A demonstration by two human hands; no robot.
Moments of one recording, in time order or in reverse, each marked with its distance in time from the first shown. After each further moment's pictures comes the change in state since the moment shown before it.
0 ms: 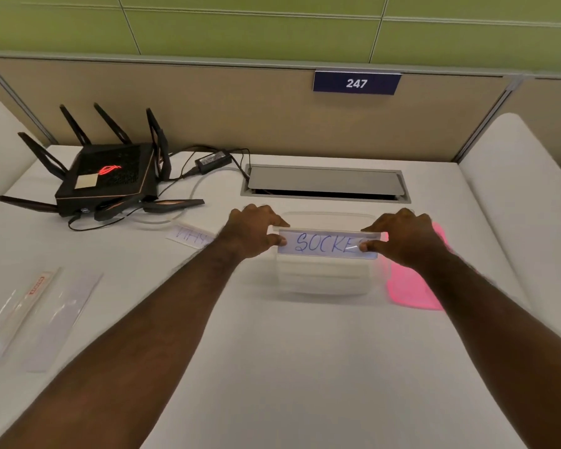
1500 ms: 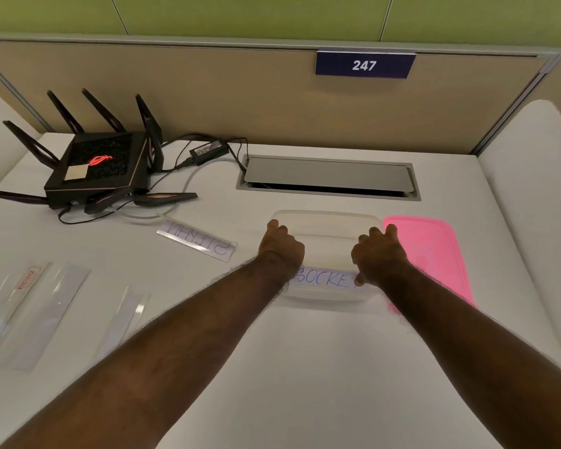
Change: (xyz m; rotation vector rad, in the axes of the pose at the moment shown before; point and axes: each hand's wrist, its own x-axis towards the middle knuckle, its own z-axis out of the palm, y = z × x) left_hand 0.036 0.066 0.066 0.707 -0.273 0.025; right_hand 0.029 -0.022 0.049 -0.522 -0.249 -0.158
